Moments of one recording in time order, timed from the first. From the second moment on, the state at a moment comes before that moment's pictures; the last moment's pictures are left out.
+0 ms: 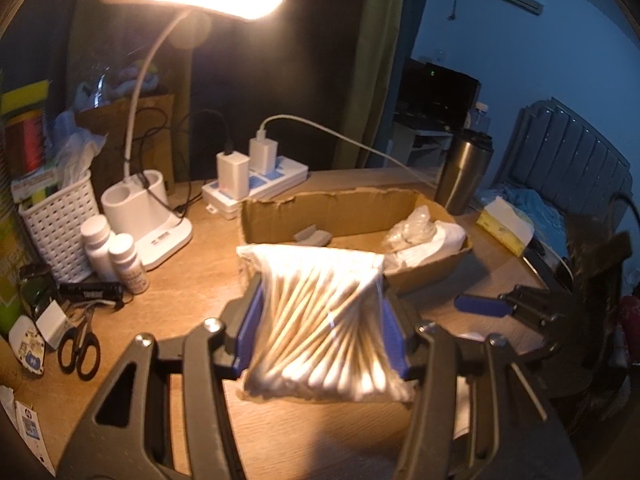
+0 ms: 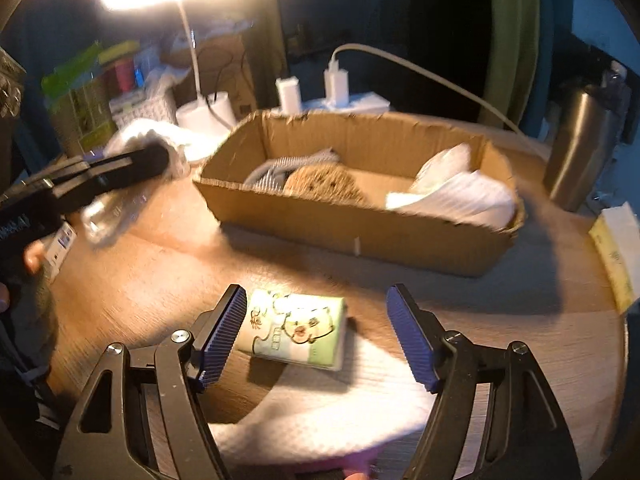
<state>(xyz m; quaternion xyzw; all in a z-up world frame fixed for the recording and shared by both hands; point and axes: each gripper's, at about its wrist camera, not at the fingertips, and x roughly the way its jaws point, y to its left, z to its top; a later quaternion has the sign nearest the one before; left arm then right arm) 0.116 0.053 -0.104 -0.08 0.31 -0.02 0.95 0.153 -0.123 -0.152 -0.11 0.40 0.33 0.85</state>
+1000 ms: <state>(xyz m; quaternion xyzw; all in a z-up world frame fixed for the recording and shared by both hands) 0.112 0.064 -0.095 -0.09 0.30 0.00 0.95 0.152 -0.127 -0.120 -0.10 0.36 0.33 0.87</state>
